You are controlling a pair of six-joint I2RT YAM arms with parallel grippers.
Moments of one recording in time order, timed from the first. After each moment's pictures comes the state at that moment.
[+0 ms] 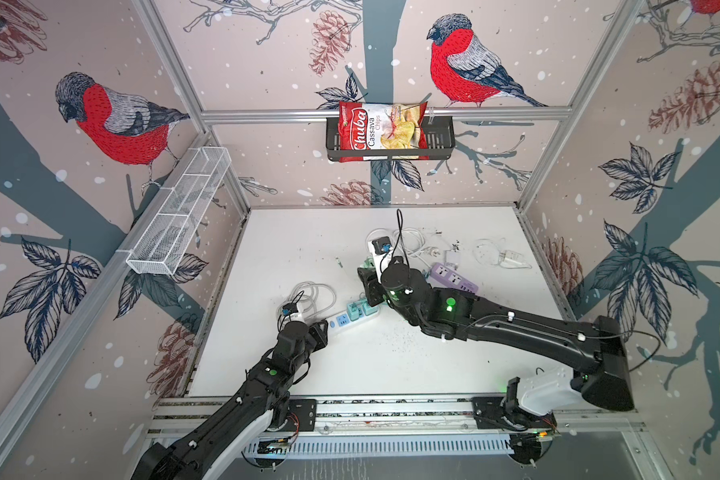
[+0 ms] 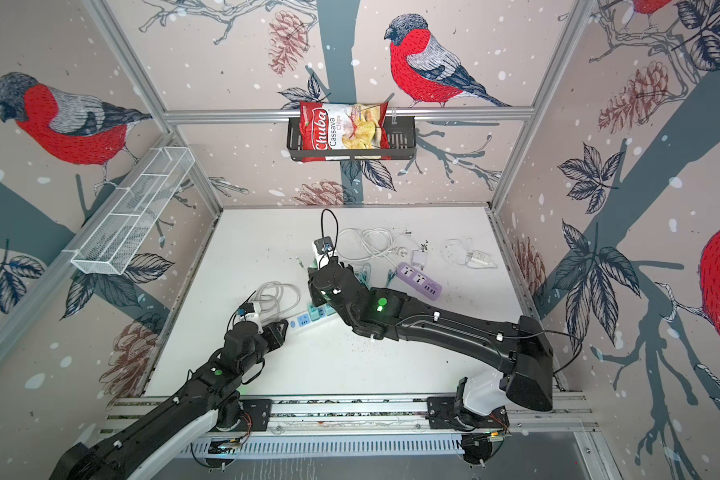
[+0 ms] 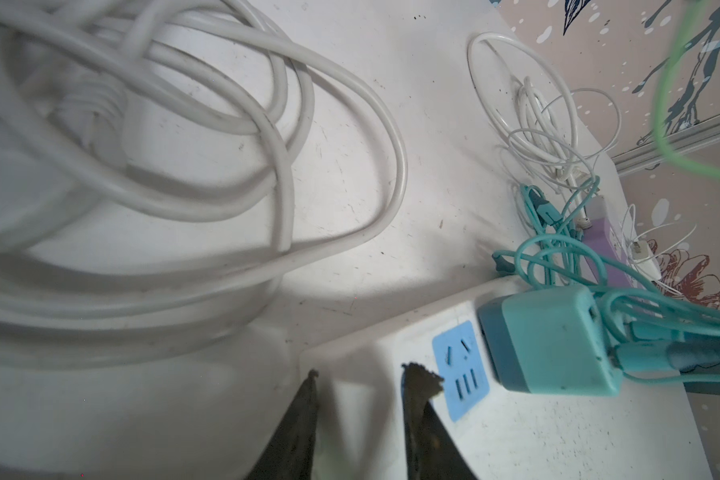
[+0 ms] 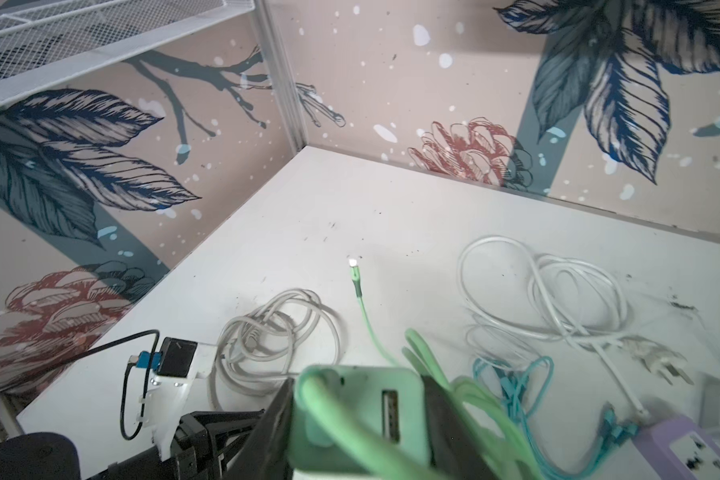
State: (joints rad) left arm -0.46 0.68 0.02 0.07 -0.04 -0.82; right arm 1.23 1.43 1.25 -0.25 0.54 0.35
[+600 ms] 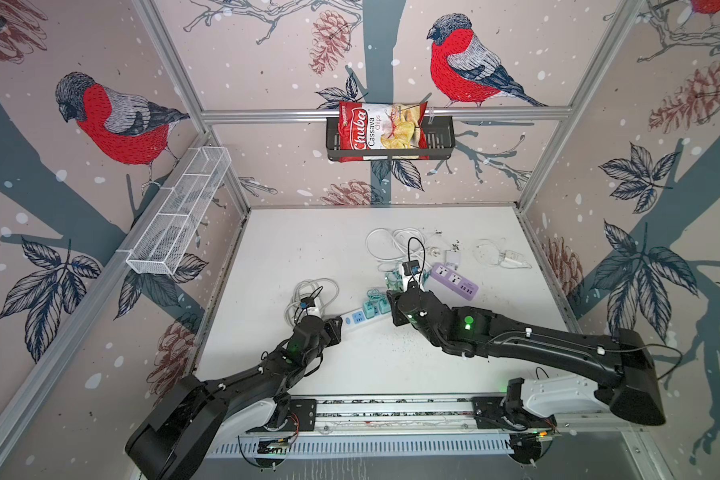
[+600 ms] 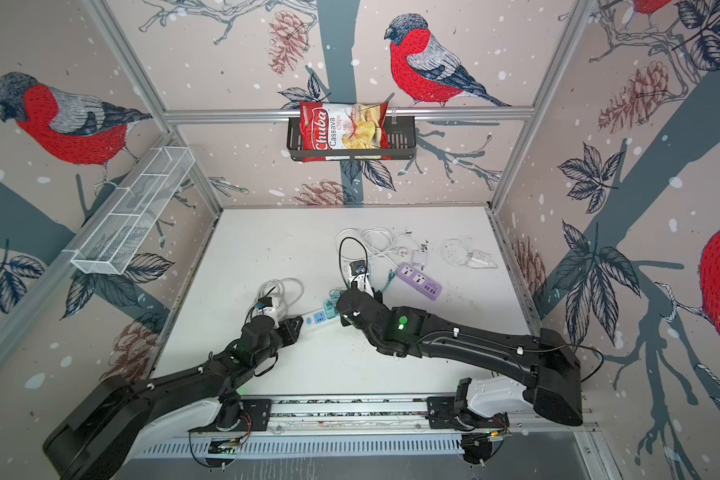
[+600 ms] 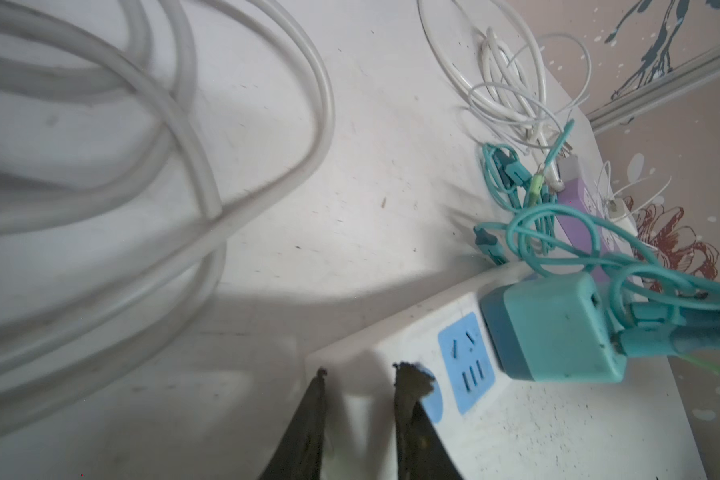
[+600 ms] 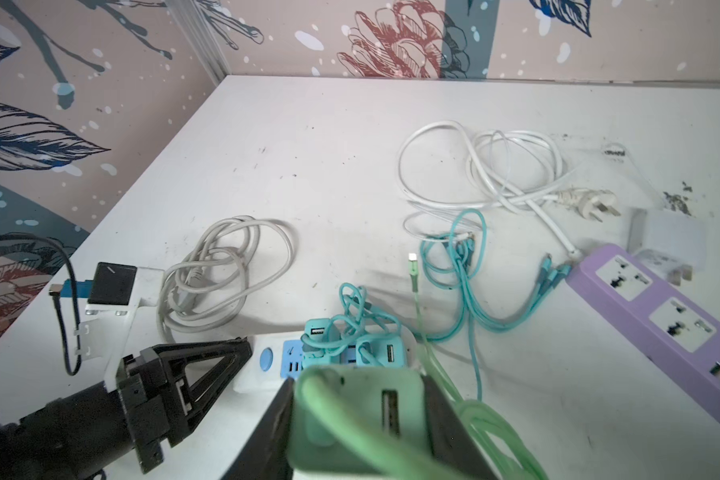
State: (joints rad) left arm -0.63 1.07 0.09 0.40 -0.06 -0.83; right arm 1.20 1.27 0.96 -0.35 0.57 0.61
